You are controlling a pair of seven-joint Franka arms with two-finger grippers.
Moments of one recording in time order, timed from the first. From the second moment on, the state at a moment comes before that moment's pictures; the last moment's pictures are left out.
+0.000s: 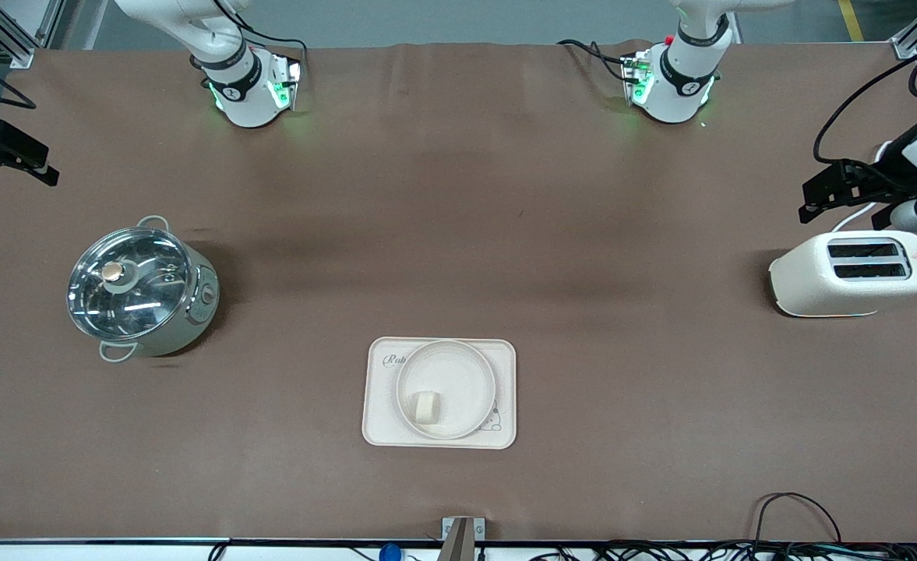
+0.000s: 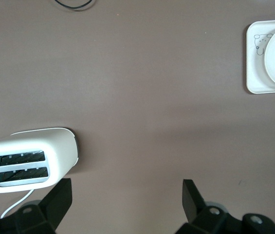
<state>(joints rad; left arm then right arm) 0.00 0.04 -0.07 -1.49 -0.03 1.58 0.04 0.11 -0.08 -0.18 -1.57 0.01 1.48 -0.08</state>
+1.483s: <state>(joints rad) -0.03 0.14 -0.11 -1.50 -0.06 1.64 -0.05 0.12 0.12 -0.11 -1.58 0.13 1.77 -0.08</state>
